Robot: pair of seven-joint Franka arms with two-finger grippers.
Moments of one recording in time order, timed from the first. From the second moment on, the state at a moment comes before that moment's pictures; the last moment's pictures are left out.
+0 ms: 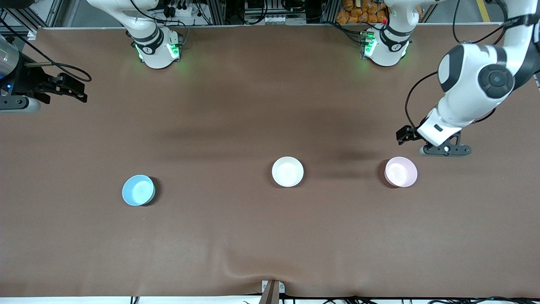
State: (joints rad) left arm 0.15 0.06 -0.29 -2.15 0.02 2.21 -0.11; right arm -0.04 -0.05 0.08 -1.61 0.00 1.45 0.01
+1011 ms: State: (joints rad) left arm 0.34 0.42 -0.28 -2.18 0.11 2.65 -0.08; right arm -0.04 -0.05 0.08 -1.67 0.00 1.48 0.01
